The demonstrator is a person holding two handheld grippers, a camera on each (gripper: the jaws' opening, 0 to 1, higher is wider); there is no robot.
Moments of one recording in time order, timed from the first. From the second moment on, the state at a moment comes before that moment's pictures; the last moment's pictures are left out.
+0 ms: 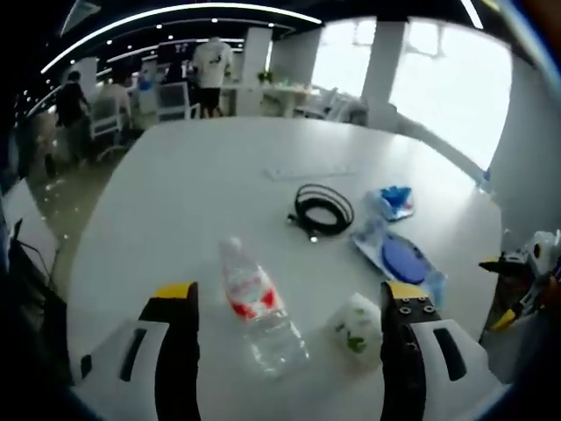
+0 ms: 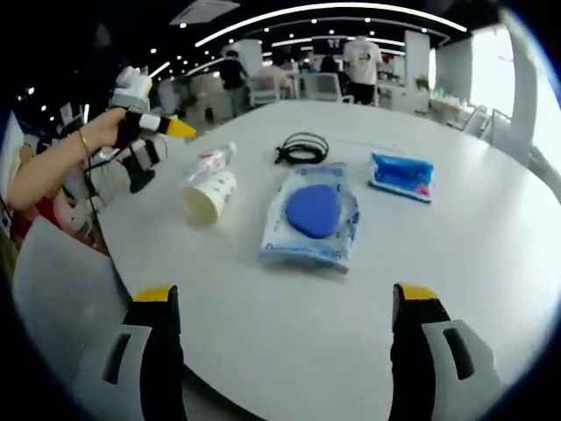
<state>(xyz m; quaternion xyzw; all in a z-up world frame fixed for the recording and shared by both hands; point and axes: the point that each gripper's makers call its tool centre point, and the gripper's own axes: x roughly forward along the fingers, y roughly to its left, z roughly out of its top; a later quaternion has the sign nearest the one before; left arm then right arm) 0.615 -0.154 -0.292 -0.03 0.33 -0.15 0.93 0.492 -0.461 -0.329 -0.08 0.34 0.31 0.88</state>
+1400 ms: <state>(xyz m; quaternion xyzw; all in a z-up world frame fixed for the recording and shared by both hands) 0.654 -0.123 -0.371 -0.07 0.47 -0.03 0.88 0.483 -0.470 -0.356 -0.11 0.39 0.31 0.86</state>
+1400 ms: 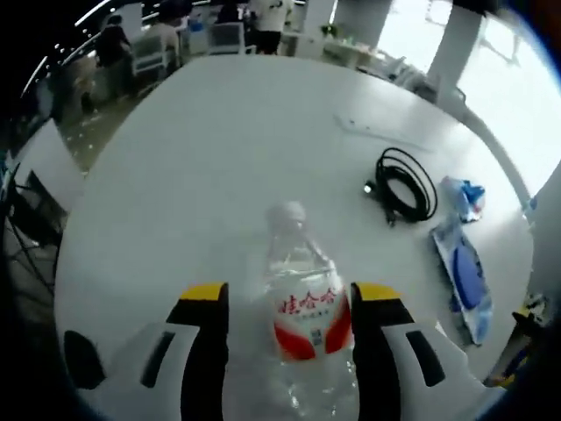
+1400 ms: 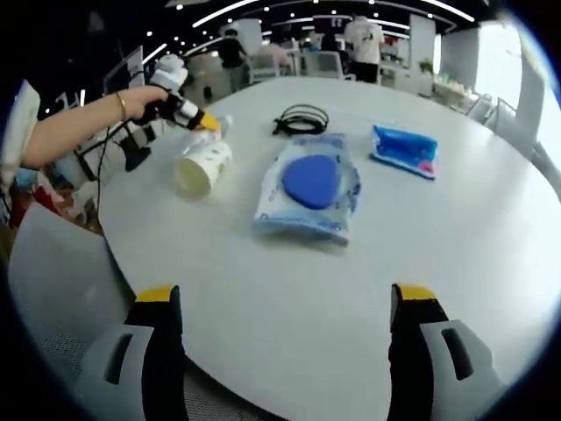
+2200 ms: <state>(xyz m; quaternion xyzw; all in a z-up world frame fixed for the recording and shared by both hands) 0.650 -0.135 -0.379 -0.06 0.54 -0.03 0.84 0.484 -0.466 -0.356 -0.12 0.38 0.32 0.86</state>
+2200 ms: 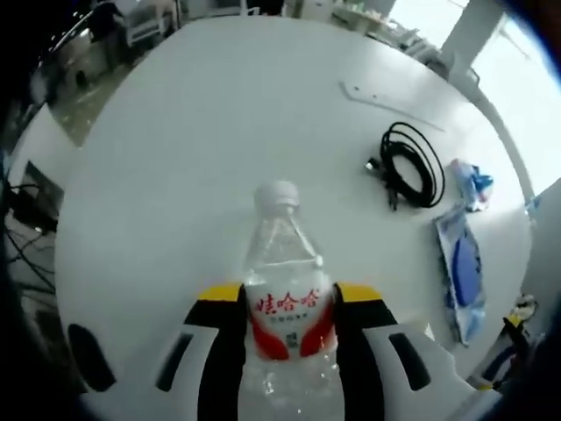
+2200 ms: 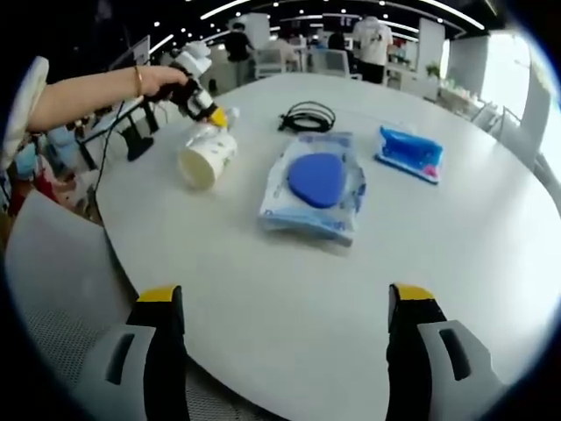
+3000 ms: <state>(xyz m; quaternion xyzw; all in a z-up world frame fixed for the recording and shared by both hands) 0.653 -0.111 -0.323 -0.08 0.42 -0.02 0.91 0.481 -0.462 -0.355 -0.13 0.38 0.32 0.86</state>
